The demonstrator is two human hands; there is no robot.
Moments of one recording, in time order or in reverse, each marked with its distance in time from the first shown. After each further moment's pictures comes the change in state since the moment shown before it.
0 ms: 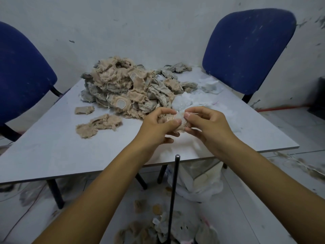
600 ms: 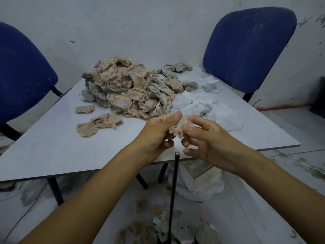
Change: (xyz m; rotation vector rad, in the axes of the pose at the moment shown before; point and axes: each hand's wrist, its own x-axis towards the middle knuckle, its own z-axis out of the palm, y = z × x) left_hand -0.004 -0.006 0.008 -0.241 -0.121 -0.140; right_hand -0.031 -0.002 -0.009 0.123 -0.495 0.192
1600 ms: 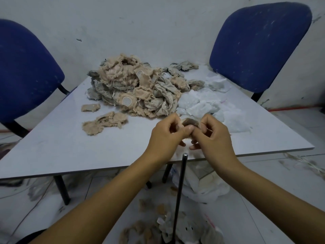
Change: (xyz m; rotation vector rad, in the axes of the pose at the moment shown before) left_hand -0.001 -0.020 -0.002 0.462 0.166 0.363; right_hand 0.024 0.037 -0.001 -0.520 0.609 -0.390
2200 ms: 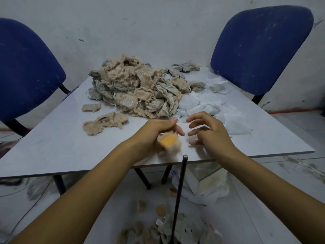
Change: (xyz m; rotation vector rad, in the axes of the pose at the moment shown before) left_hand 0.018 -0.004 -0.035 -0.283 -0.258 -0.354; right_hand 0.024 -0.002 -0.007 -0.002 -0.195 0.176
